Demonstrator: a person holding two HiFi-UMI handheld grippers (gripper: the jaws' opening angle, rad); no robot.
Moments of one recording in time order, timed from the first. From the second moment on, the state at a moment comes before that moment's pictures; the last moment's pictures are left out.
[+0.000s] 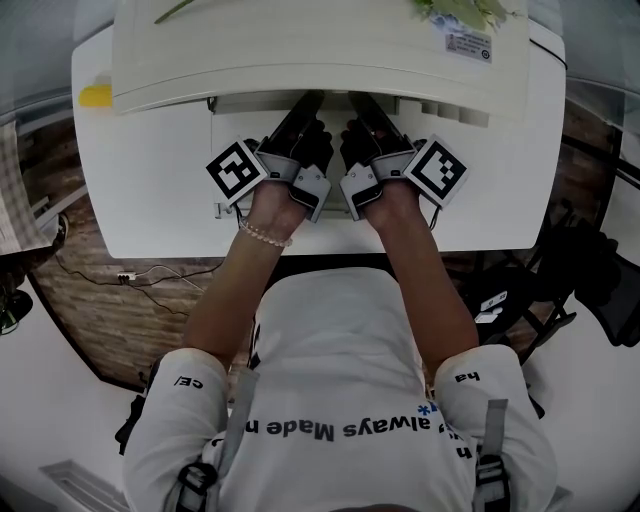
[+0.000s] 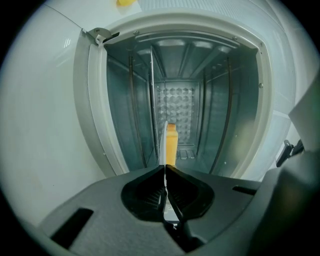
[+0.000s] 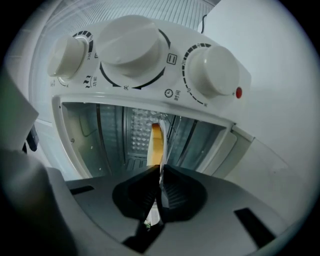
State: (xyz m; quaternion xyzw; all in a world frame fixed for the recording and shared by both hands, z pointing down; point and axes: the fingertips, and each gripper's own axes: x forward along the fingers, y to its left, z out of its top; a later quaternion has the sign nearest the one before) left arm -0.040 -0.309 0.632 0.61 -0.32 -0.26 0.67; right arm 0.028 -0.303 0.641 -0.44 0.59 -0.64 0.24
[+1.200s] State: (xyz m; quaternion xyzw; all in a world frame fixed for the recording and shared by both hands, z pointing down) left arm -0.069 -0.257 0.571 0.68 -0.38 -0.19 0.60; right arm 0.055 -0.261 0.570 -0.43 0.68 -0.57 0.17
